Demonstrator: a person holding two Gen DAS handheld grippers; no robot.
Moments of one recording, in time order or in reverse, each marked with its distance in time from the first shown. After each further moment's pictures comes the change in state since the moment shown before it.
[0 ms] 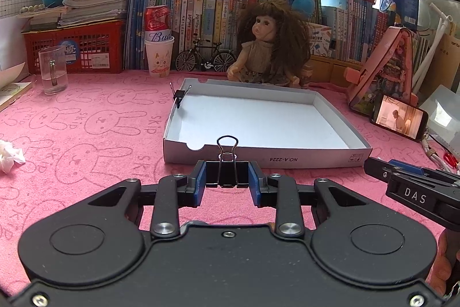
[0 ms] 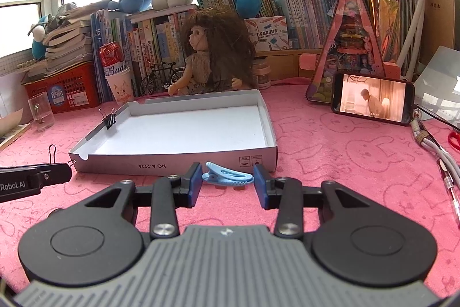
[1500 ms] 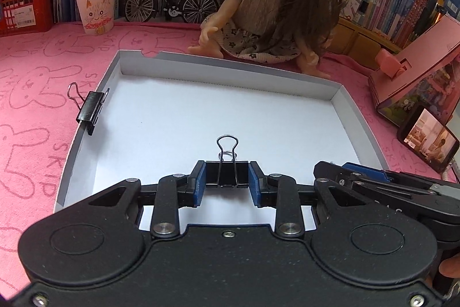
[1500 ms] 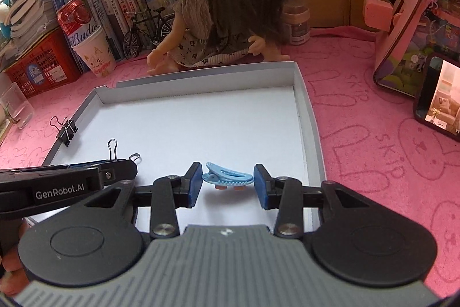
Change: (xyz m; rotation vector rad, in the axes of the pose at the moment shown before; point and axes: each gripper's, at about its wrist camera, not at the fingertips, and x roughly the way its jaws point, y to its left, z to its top) left arm 0.222 -0.013 0.093 -0.075 0.342 -0.094; right arm 0.190 -0.015 0.080 0.050 0.378 0.100
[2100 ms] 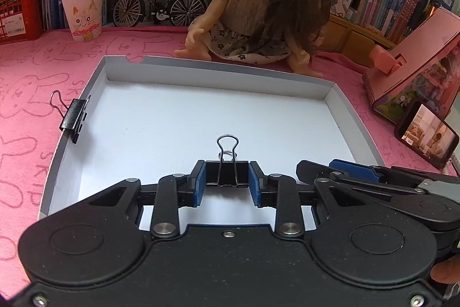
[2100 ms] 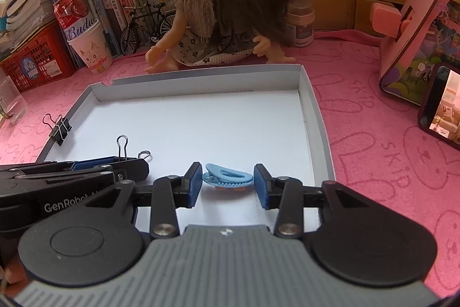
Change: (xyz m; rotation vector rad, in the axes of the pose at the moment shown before) left arm 0.006 -0.010 -0.001 0.033 -0.016 -0.010; right arm 0.008 0.010 0.002 -0.038 0.000 -0.027
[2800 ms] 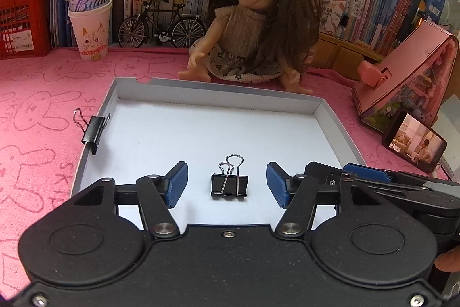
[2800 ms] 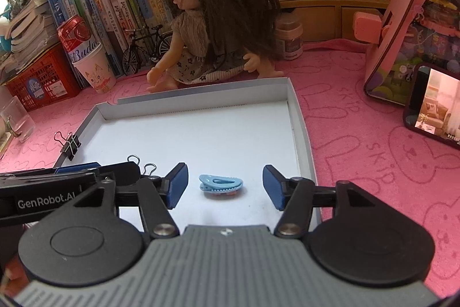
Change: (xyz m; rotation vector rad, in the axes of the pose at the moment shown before) left arm -0.037 0.002 -0.001 0.022 -0.078 -0.009; right arm -0.030 -0.008 -0.004 0.045 -0.083 0.011
